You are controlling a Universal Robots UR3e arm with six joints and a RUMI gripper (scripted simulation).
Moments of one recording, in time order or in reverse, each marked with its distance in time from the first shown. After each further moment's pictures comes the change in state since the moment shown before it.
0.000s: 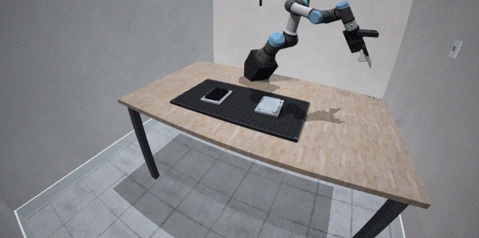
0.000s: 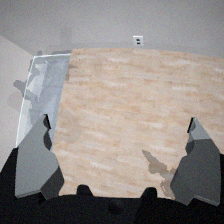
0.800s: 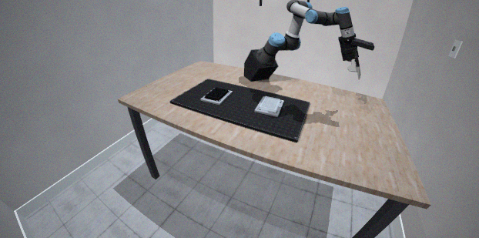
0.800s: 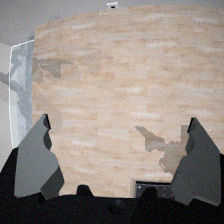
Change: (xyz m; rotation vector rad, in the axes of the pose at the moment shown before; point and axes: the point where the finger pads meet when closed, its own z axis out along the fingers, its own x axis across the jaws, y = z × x) arm 0.065 0.068 0.010 -0.164 0.095 0.117
